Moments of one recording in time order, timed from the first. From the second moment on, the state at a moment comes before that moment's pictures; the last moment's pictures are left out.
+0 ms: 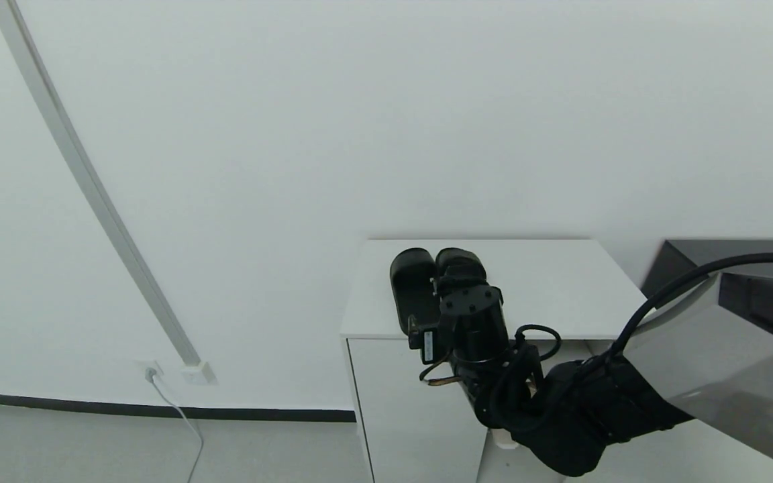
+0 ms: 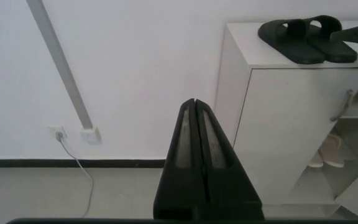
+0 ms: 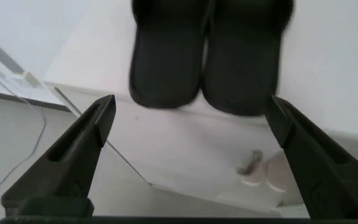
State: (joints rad) left arm 0.00 0.00 0.00 0.00 0.03 0.03; right arm 0.85 2.16 -1.10 -0.77 -0.62 0.24
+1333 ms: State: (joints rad) left arm 0.00 0.00 0.00 0.00 0.03 0.02; right arm 0.76 2.41 -1.33 -0.89 -0.62 0.13
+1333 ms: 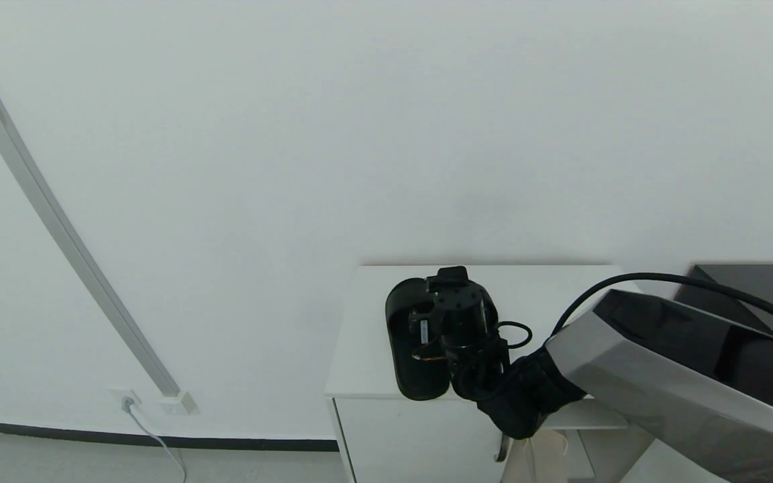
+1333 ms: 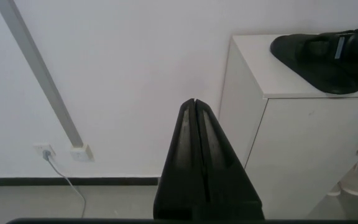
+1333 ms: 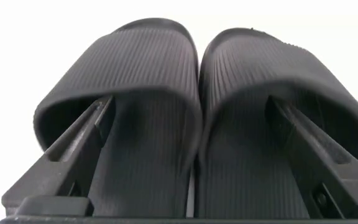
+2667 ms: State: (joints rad) left arm 0.00 0.00 0.00 0.00 0.04 0.02; right arm 0.77 2.33 -1.24 -0.89 -0.60 0.13
